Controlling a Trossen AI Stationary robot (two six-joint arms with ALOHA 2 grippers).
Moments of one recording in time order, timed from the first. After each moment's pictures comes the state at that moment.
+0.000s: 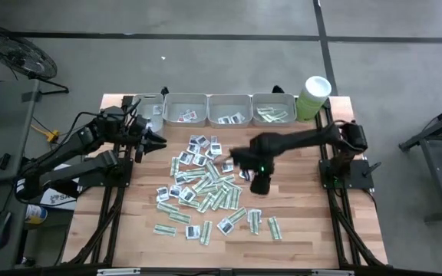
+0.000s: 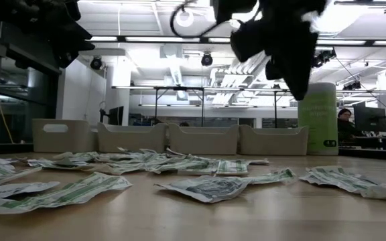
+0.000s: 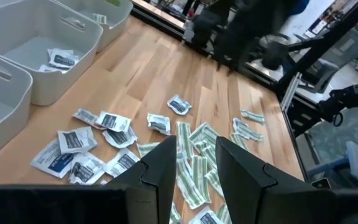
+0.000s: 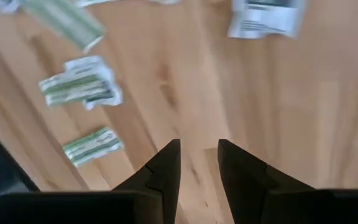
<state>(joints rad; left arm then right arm) 0.58 0.45 0.55 -0.47 0.54 -0.24 0.06 1.82 1.47 -1.28 -0.21 0.32</state>
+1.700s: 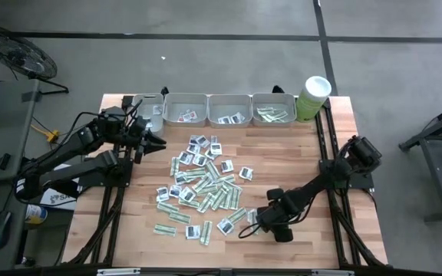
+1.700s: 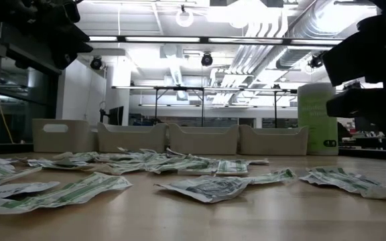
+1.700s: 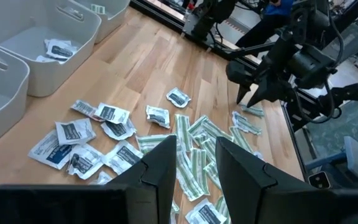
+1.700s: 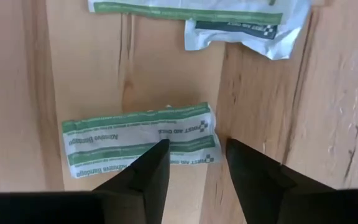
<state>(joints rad) 0.58 0.45 0.55 -0.51 0.55 -0.23 0.56 1.82 1.02 -0.66 -0.07 0.50</state>
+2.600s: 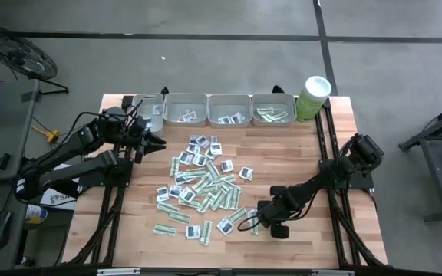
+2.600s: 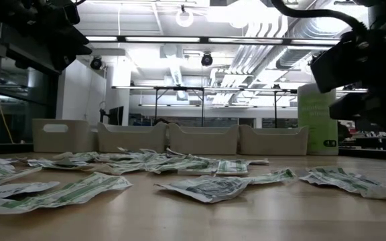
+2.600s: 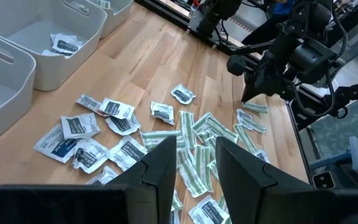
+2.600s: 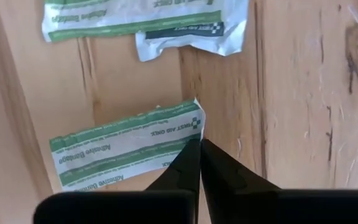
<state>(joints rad) 0.58 0.45 0.55 -0.53 0.53 -0.23 0.55 1.82 0.97 -0.61 -0.07 0.65</state>
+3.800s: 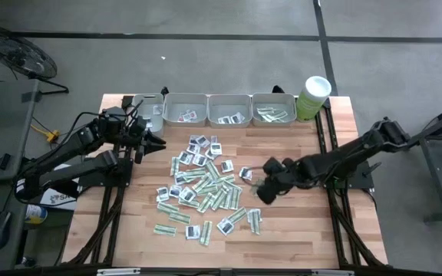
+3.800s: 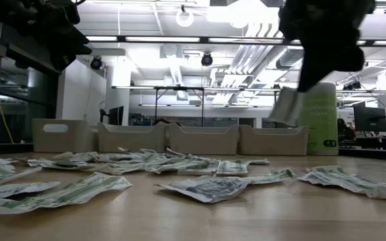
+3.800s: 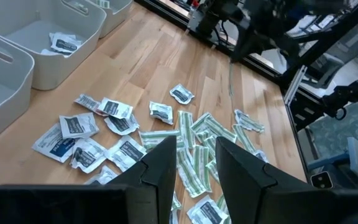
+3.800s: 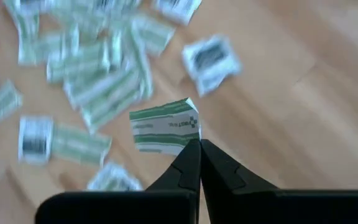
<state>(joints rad) 0.58 0.45 0.55 -0.53 0.53 -0.24 0.34 1.39 0.97 -0.72 0.29 1.10</state>
